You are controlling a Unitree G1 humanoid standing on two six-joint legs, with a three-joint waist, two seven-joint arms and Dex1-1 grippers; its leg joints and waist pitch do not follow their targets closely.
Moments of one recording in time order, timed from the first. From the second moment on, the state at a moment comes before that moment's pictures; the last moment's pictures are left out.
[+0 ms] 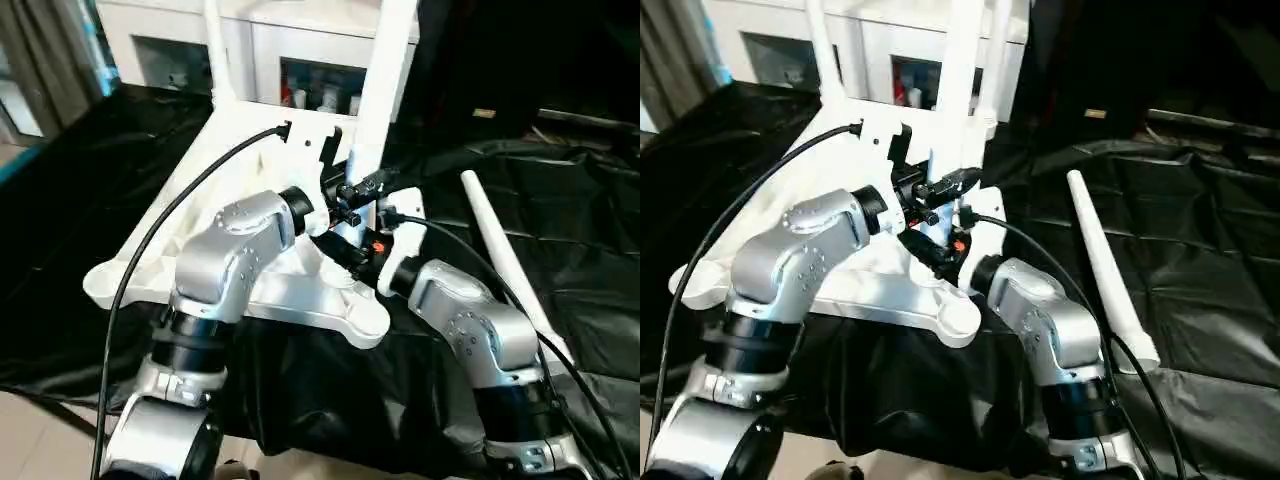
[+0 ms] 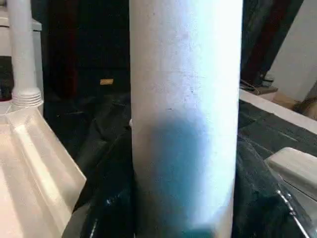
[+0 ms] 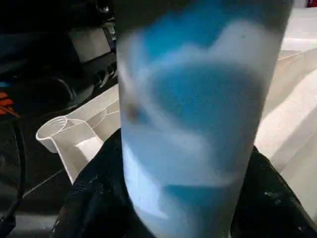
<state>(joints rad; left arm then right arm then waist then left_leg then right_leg) -0.68 0.07 -0.07 0.07 -0.33 0.63 -0.49 -0.43 -0.06 0.07 0.05 0.38 0.62 0.52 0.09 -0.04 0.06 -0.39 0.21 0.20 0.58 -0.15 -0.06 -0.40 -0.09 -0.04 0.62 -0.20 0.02</state>
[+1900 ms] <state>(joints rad) -0.77 0.11 -0.05 0.25 -0.39 0.65 -0.64 -0.43 -0.19 0.12 0.05 0.37 0.58 0.63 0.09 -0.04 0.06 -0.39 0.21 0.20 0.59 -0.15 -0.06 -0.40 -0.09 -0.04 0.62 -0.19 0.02</state>
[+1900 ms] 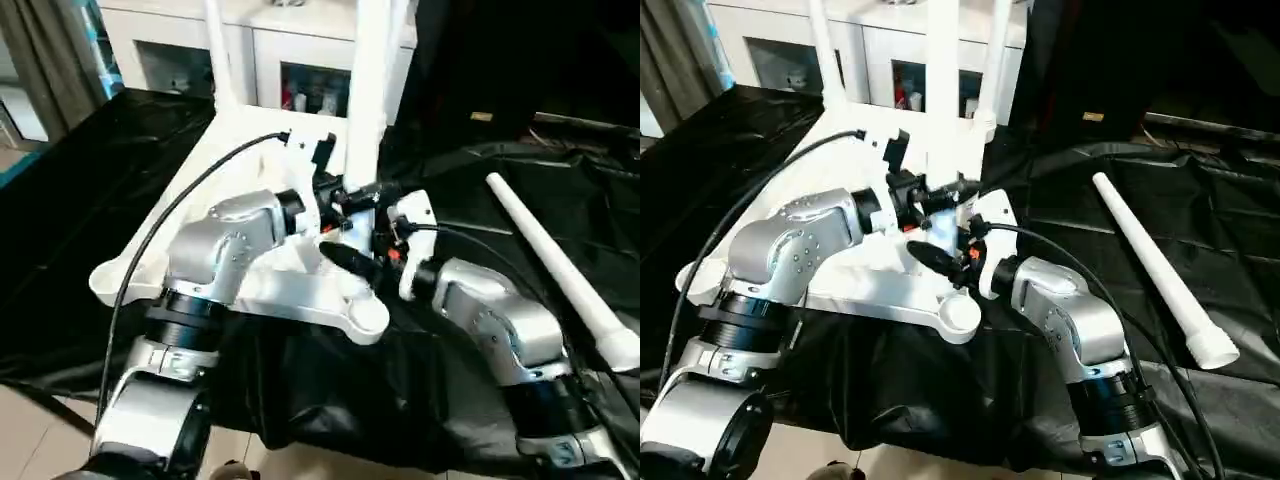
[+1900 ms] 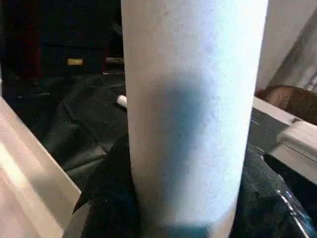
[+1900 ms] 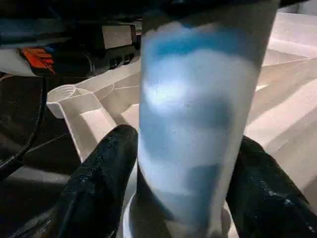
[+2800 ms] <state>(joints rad) -0.77 0.19 0.00 0.26 -0.62 0.68 -1.05 -0.39 -0.30 0.12 -0.06 0.54 0.64 0.92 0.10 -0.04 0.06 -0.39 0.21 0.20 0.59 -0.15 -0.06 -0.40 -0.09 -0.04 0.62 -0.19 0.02</state>
